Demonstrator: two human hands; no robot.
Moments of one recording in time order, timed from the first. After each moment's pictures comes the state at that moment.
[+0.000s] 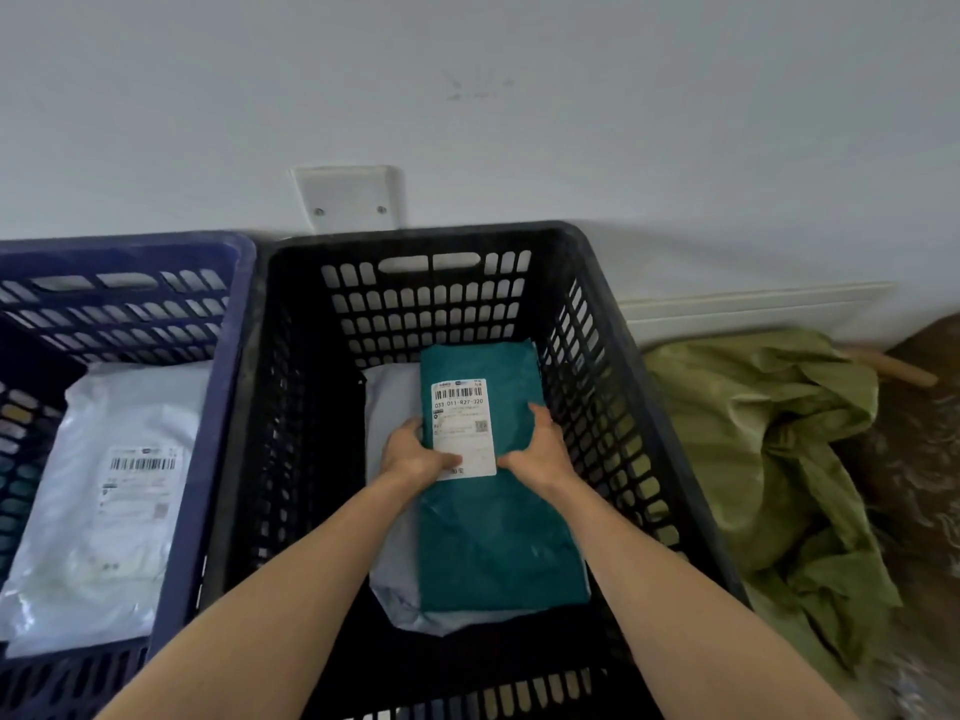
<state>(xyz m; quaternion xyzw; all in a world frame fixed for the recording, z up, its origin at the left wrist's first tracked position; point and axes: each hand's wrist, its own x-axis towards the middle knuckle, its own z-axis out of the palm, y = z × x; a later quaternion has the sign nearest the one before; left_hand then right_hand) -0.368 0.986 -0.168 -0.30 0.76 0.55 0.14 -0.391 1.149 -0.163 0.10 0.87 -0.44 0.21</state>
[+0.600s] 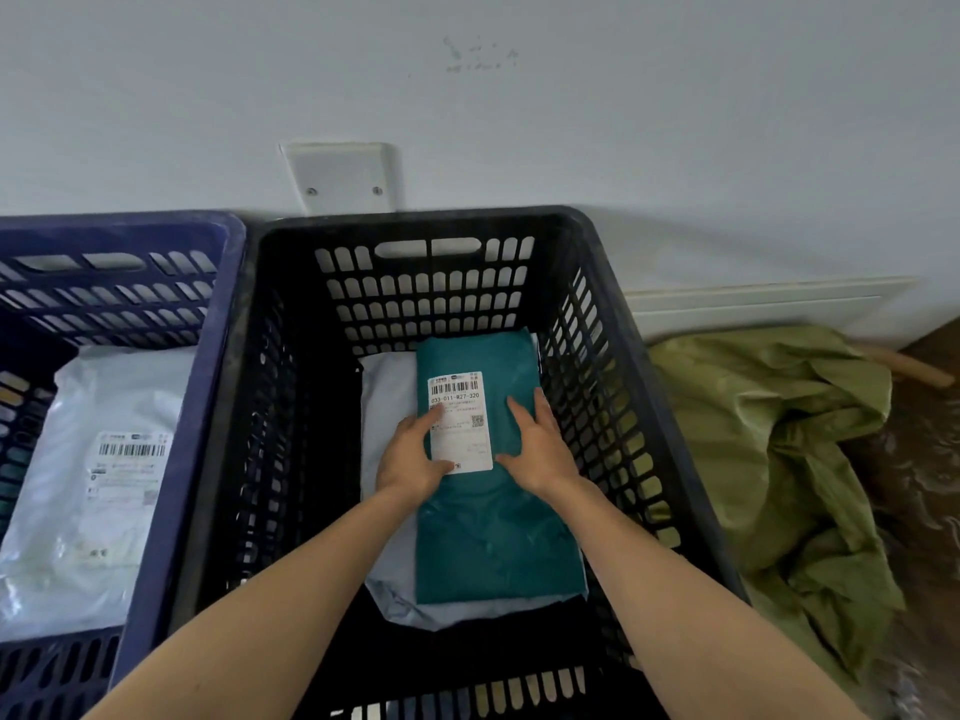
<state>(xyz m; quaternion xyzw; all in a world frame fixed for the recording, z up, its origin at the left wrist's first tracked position) -0.355 0.986 -0.190 -0.19 0.86 0.46 0.13 -0.397 1.158 -0.181 -0.04 0.93 -0.28 0.23</state>
